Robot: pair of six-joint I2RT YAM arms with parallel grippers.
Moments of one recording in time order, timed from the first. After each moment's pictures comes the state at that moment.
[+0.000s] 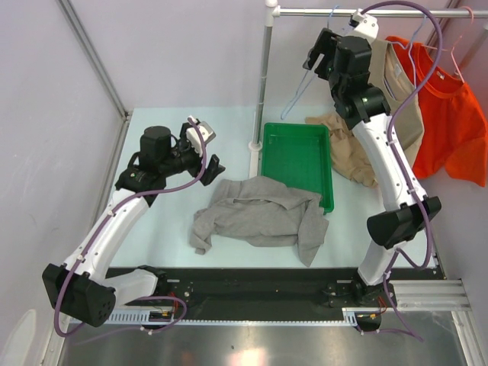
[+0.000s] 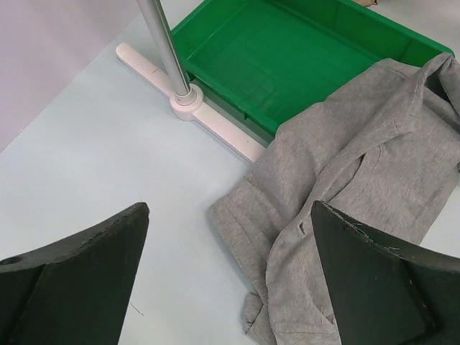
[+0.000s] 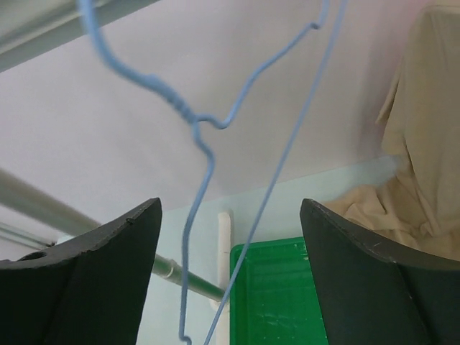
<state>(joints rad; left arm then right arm) -0.34 1.15 1.11 -0.38 0.48 0.34 0.38 1.76 2.16 -0.46 0.41 0.38</state>
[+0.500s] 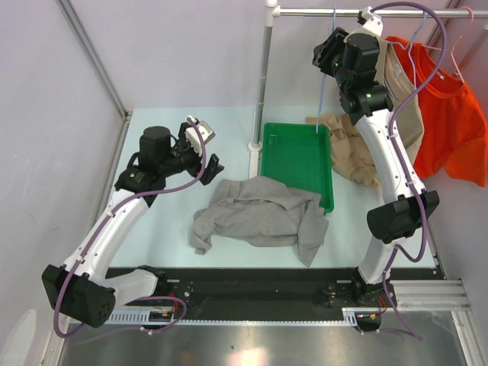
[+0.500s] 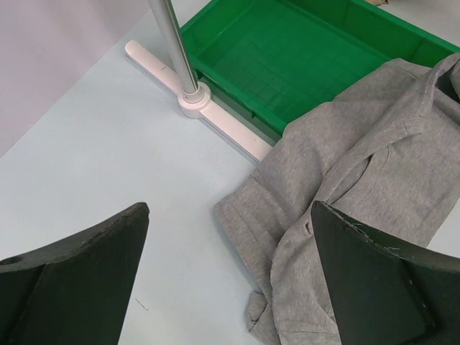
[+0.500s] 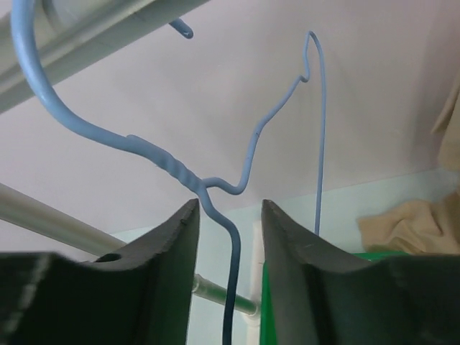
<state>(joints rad) -0.34 1.14 1.11 -0.38 0.45 0.34 0.28 1.82 2.15 -0.36 0.21 0.48</state>
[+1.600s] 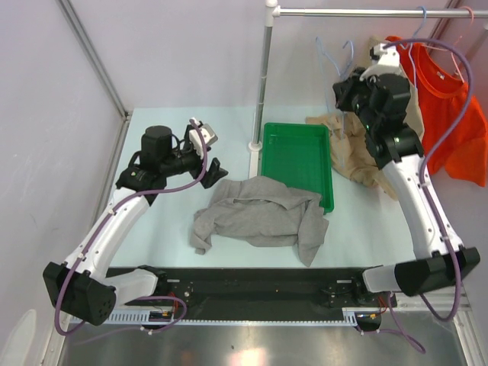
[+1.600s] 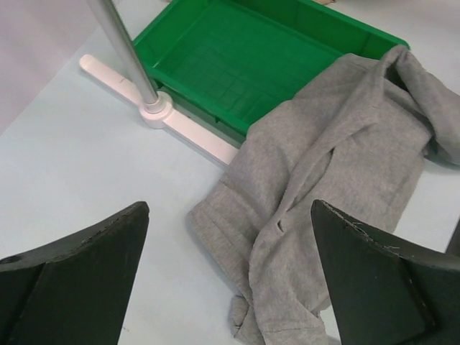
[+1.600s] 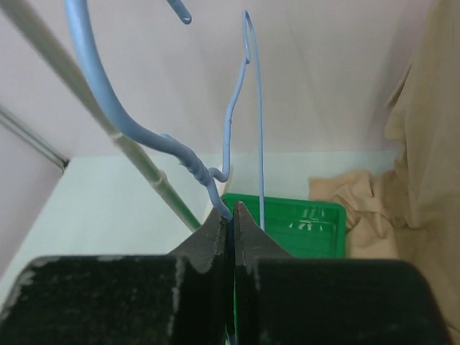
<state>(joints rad) -0.34 1.16 1.12 -0.40 0.56 0.36 0.24 1.38 1.63 -0.28 0.04 0.28</state>
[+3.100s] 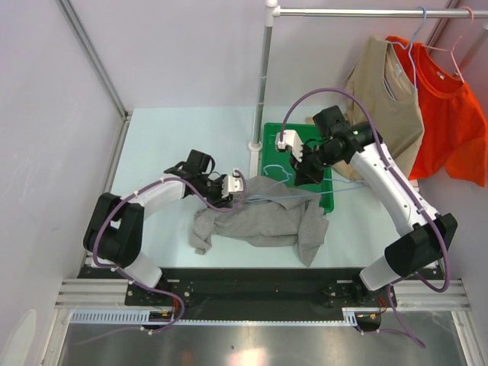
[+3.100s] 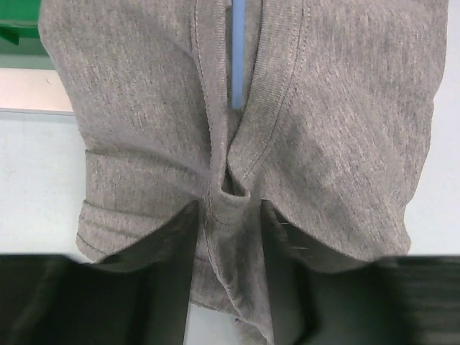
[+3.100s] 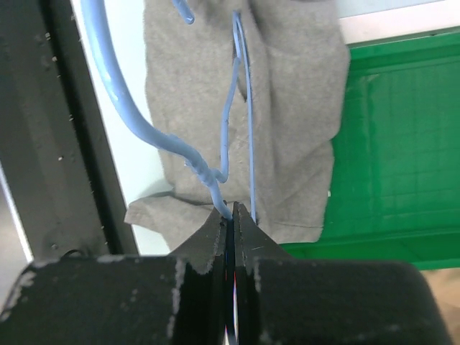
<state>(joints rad) -0.40 1.59 0.95 -0.42 0.71 1.02 0.44 1.53 1.63 -1.23 -0.58 -0.80</state>
